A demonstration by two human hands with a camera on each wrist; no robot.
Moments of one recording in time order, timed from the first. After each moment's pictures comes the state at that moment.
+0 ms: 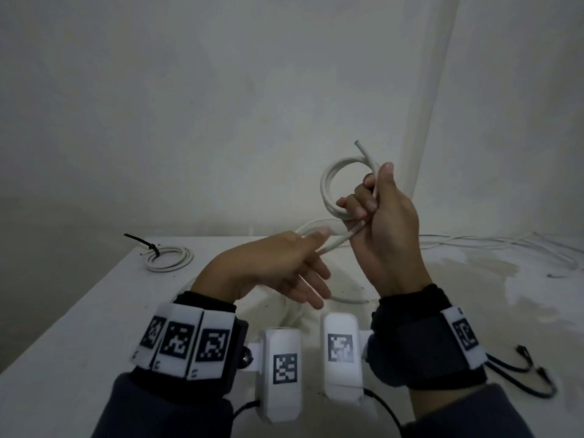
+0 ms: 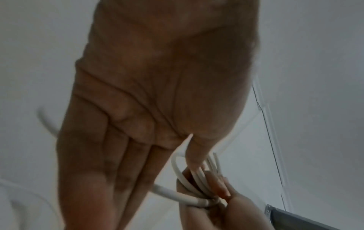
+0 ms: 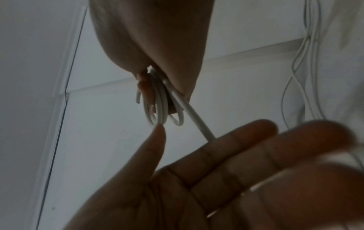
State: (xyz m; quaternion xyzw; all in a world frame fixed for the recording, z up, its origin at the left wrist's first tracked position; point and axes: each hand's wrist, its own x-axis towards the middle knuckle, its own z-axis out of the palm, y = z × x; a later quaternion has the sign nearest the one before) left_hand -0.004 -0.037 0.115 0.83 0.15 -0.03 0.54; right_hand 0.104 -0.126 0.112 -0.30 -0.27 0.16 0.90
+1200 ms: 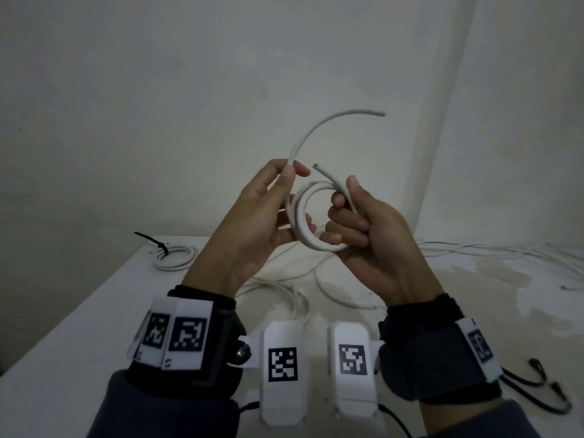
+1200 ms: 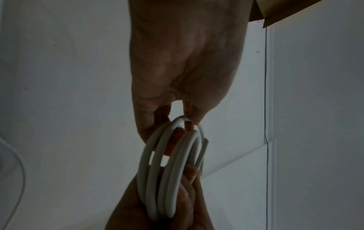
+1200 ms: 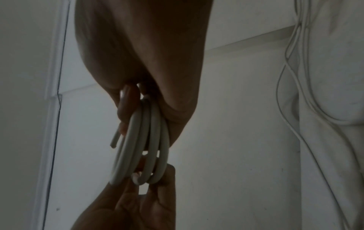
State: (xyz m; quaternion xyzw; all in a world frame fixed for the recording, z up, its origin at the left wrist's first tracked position) left_hand -0.010 -0.022 0.129 0.65 0.02 0.32 0.69; right_hand 0.088 -0.127 0.115 -0.32 -0.33 0.35 0.81
